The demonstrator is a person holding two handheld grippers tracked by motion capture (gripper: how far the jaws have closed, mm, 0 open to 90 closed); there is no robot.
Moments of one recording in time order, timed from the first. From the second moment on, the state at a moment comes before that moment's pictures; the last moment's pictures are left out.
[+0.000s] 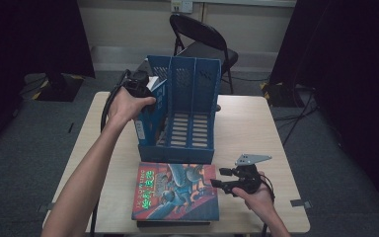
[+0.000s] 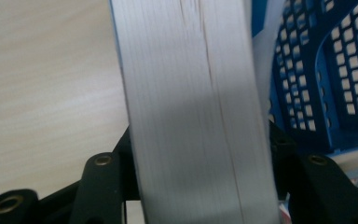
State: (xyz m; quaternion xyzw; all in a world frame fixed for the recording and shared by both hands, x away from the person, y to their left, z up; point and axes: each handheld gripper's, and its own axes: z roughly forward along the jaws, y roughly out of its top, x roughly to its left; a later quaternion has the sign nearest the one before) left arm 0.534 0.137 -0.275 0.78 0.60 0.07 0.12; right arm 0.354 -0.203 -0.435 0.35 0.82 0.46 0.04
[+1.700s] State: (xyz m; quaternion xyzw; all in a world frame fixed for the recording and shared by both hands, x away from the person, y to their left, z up) left arm 0.568 0.125 -0.274 0.77 0.62 0.05 0.11; right arm 0.357 -0.211 -0.437 0.36 0.81 0.46 0.04
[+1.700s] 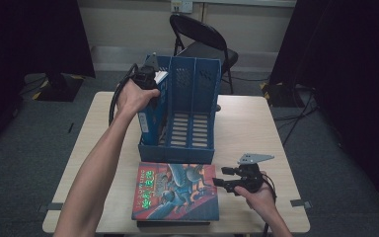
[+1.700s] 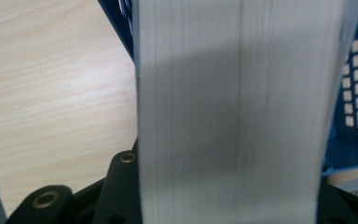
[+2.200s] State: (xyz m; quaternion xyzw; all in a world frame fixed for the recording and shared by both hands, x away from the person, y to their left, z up) left arm 0.583 0.131 -0.282 0.75 0.65 0.07 0.12; right arm 0.360 -0.204 -0.442 0.35 0.82 0.45 0.03
